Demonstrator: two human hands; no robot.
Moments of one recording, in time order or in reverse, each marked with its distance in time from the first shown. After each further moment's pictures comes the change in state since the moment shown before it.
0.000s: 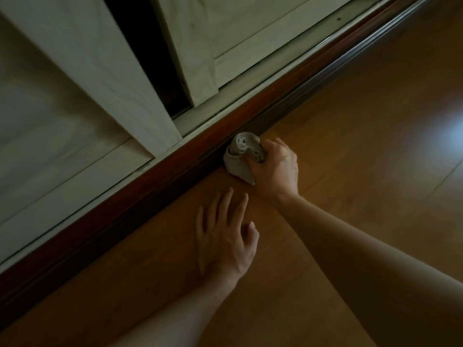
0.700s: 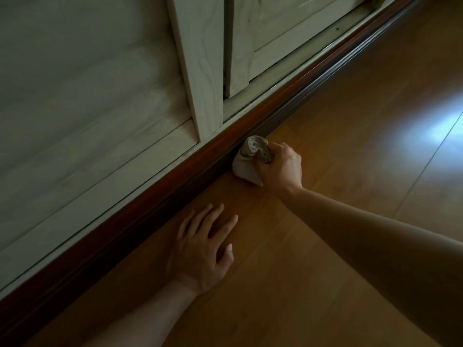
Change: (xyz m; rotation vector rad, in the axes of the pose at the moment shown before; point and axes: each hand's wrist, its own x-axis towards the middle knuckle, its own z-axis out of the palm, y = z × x) left_hand -0.035 -0.130 -0.042 -0.032 -0.099 0.370; right_hand -0.032 -0.025 0.039 -0.067 0.034 0.097
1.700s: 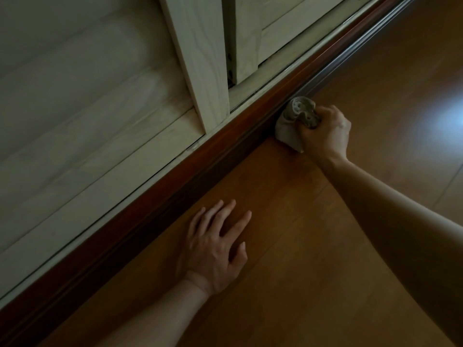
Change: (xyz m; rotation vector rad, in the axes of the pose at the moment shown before) left_hand 0.002 0.000 -0.004 0.040 -0.065 -0.013; right_hand 0.051 0.032 -0.027 -0.006 0.219 -0.016
